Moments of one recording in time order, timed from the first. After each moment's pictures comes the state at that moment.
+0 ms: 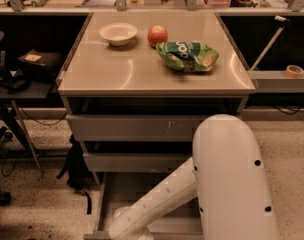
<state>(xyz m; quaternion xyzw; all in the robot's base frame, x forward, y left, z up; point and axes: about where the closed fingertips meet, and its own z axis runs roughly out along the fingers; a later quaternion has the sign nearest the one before) 0.451 0.113 0.348 -0.09 0.95 0.09 0.30</state>
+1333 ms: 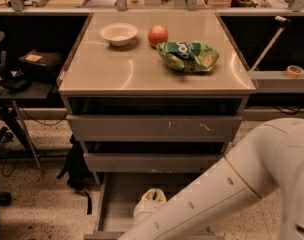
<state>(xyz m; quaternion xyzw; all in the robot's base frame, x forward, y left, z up) 0.436 -0.006 0.524 0.08 0.89 -0.02 0.45</state>
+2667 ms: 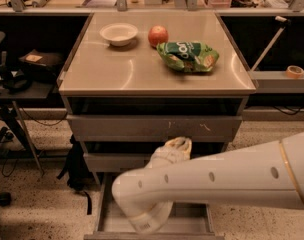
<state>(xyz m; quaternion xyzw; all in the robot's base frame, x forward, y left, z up) 0.521 -0.097 0.681 0.17 0.81 -0.17 0.54</state>
